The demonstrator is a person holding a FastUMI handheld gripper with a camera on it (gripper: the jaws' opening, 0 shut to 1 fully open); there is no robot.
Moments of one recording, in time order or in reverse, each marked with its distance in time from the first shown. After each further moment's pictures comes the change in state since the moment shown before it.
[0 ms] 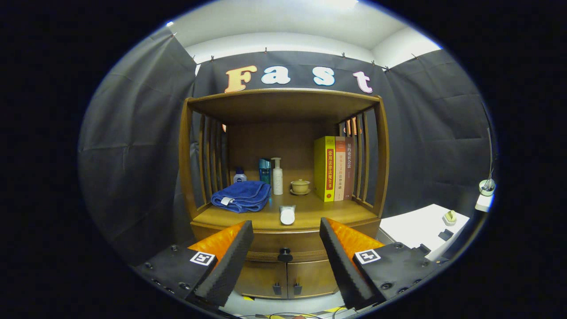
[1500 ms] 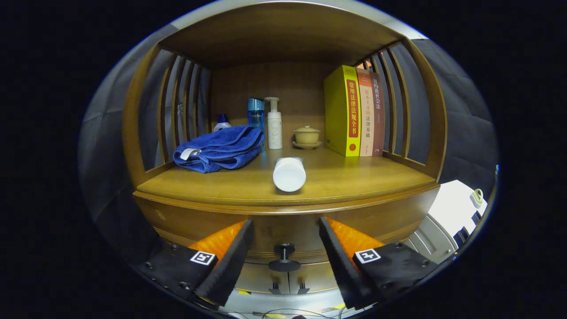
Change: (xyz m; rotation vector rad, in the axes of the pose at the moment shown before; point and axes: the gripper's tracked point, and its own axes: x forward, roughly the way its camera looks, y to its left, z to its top) arm 0.177 0.000 -0.132 0.005 0.213 0.014
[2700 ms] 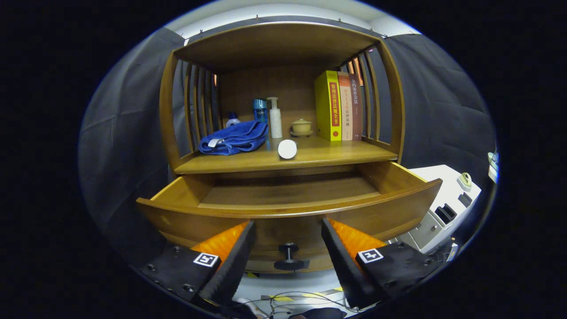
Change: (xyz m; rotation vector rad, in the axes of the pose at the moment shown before) arm -0.115 0.004 -0.034 0.035 0.065 0.004
